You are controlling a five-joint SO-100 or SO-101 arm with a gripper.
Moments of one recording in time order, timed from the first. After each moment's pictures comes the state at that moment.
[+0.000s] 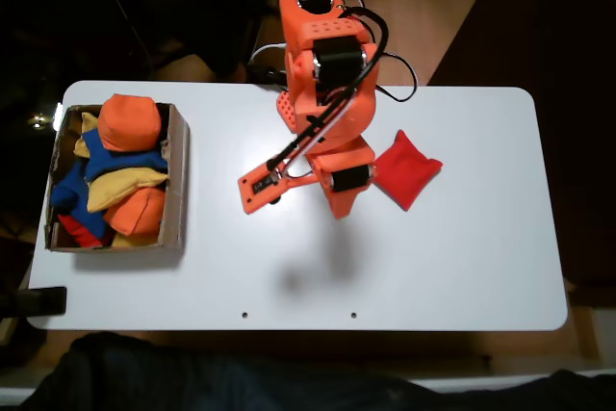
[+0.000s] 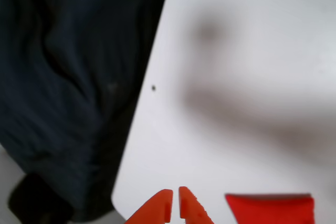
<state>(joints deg) -10.5 122.2 94.4 85.6 -10.1</state>
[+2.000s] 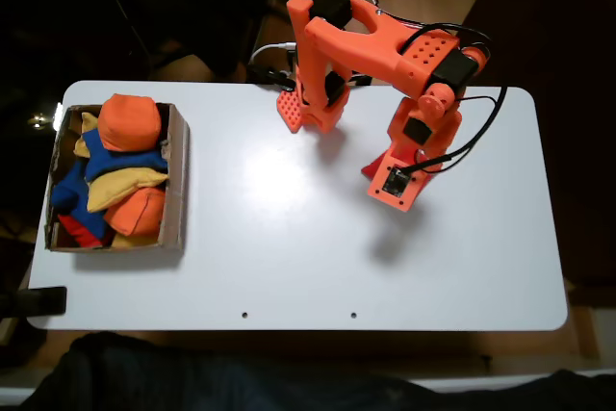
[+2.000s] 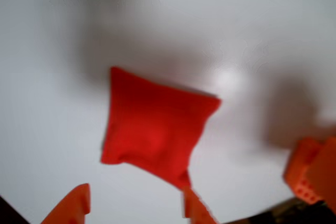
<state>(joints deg) -50.7 111.5 103.0 97.3 -13.5</state>
